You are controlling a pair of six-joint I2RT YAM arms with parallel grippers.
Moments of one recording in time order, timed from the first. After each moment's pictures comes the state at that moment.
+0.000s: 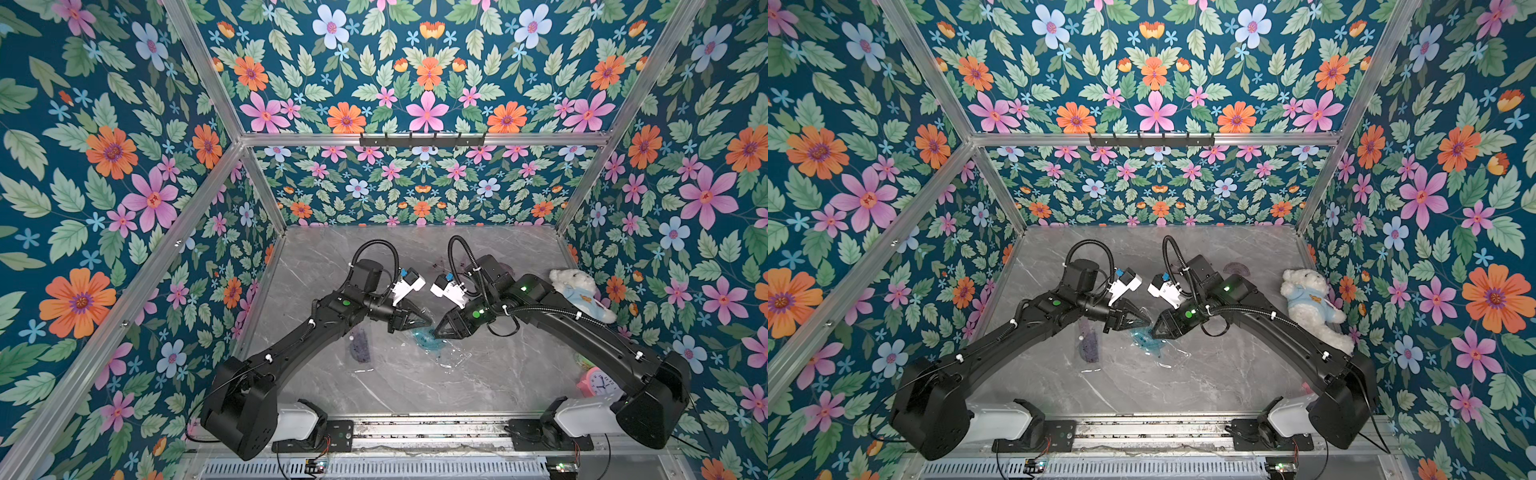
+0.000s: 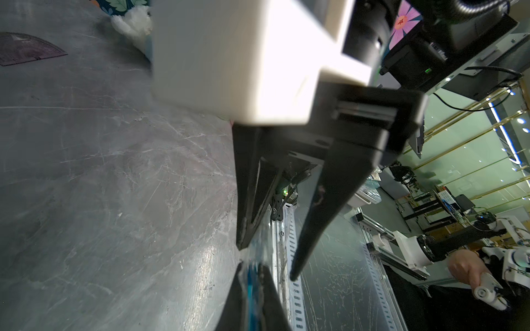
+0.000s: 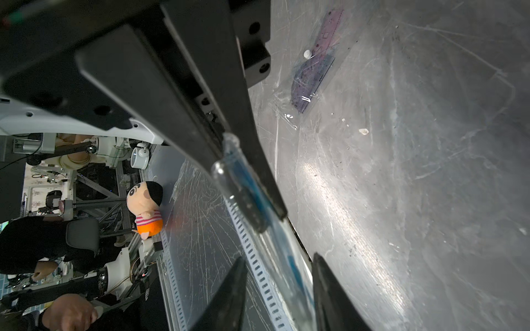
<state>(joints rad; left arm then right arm) -0.58 1.34 0.94 -0.25 1.11 -0.03 0.67 1.37 1.26 -0.91 -0.68 0.14</state>
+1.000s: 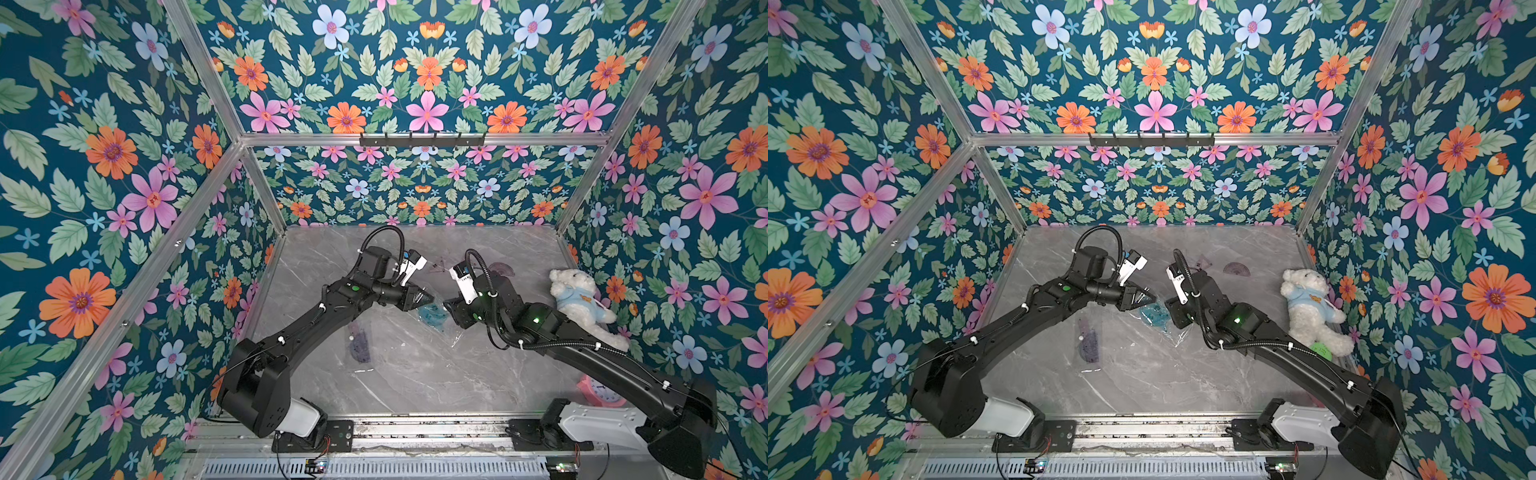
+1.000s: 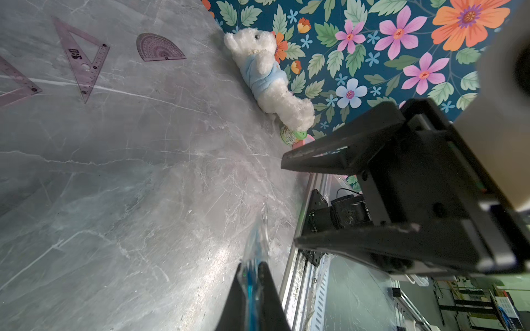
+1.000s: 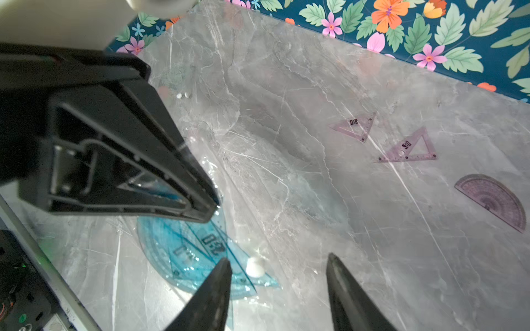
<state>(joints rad) -0.59 1.46 1.09 -0.27 0.81 -0.27 0.79 1.20 1.04 -0.48 0.12 0.19</state>
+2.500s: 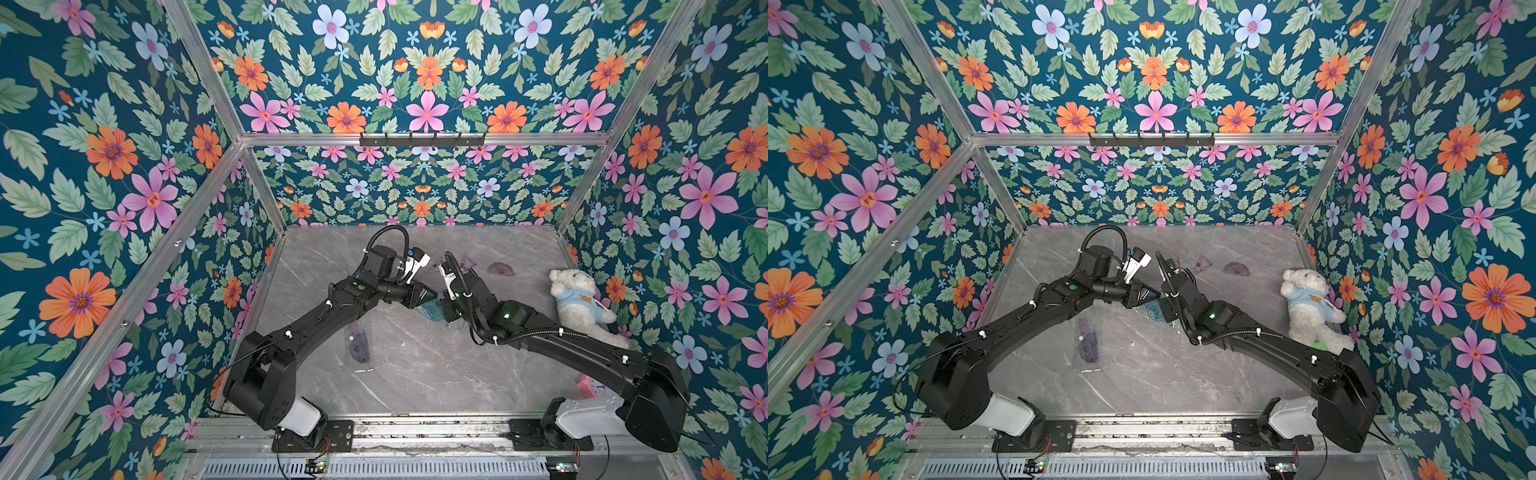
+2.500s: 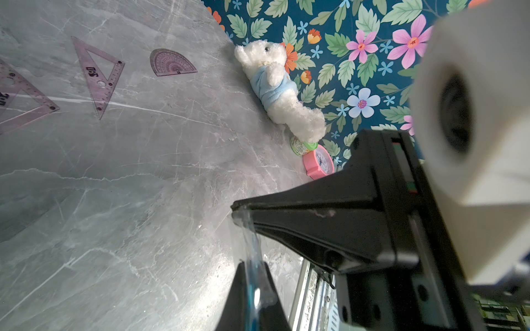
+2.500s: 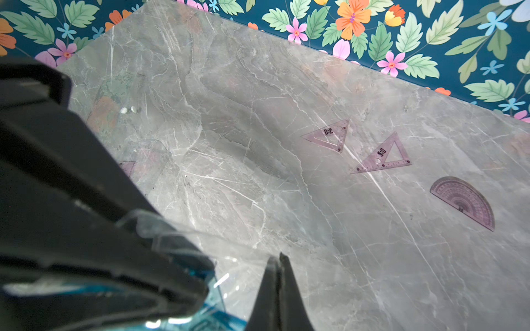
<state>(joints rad) -0.61 1.51 1.11 -0.22 0.75 -0.28 0.83 1.34 1.03 -0.35 0.33 0.22</state>
